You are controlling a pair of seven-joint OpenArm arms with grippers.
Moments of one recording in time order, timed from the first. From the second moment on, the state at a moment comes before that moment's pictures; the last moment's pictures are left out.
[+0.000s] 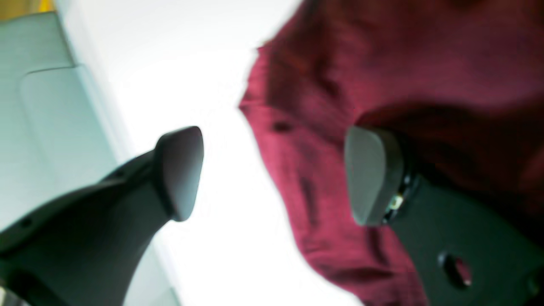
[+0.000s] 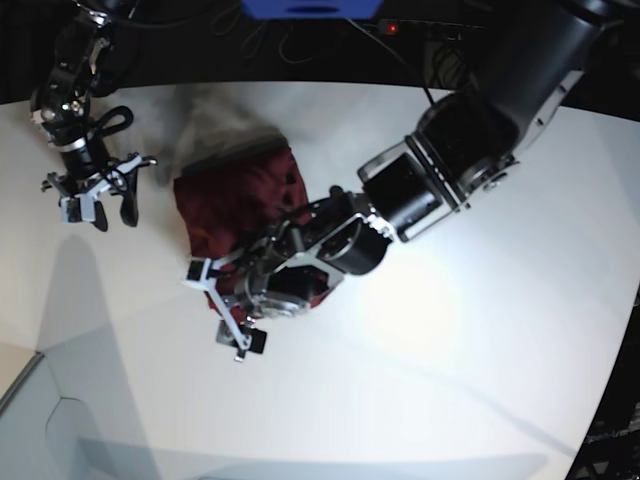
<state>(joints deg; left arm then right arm) -40.6 4.4 59.4 55.0 26.7 -33.6 25.2 -11.2 3.8 32.5 89.2 -1.5 39.5 -12.3</state>
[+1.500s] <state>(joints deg) 4.5 -9.5 -17.0 100.7 19.0 -33.8 32.4 -13.5 -6.3 26.5 87.5 -1.4 39.4 -12.2</state>
